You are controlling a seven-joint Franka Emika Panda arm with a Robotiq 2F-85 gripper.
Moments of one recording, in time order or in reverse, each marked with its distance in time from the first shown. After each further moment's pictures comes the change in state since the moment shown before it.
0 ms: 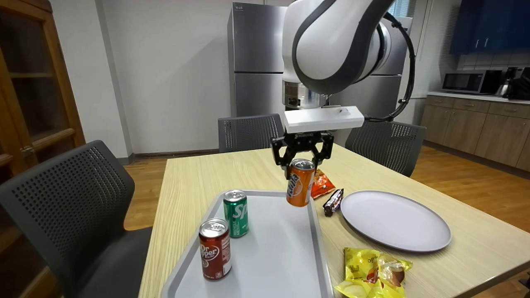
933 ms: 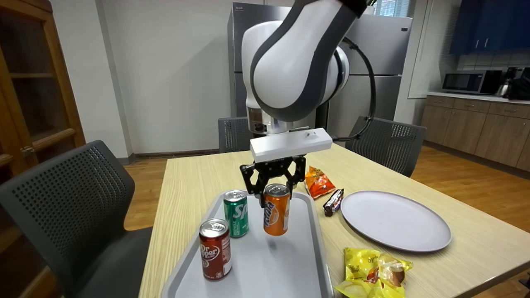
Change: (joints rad) arm 0.091 0.148 0.039 0.108 0.002 -0.053 -0.002
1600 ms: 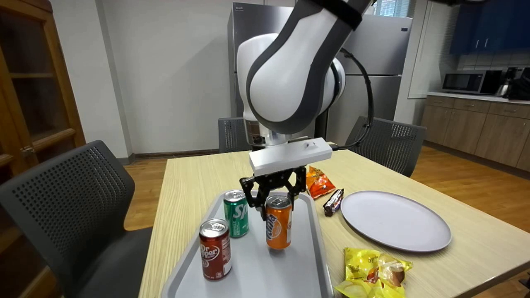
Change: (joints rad) arm 0.019 0.034 -0.001 0.001 0.000 -0.019 0.000
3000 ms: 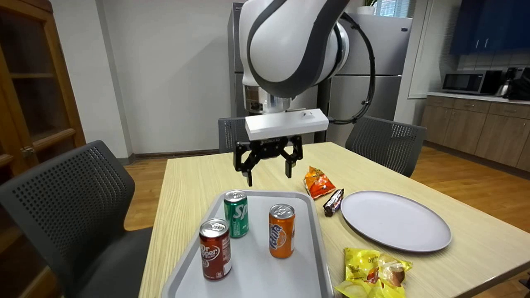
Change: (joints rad) arm -0.005 -0.097 -0.009 0.013 0.000 0.008 0.000
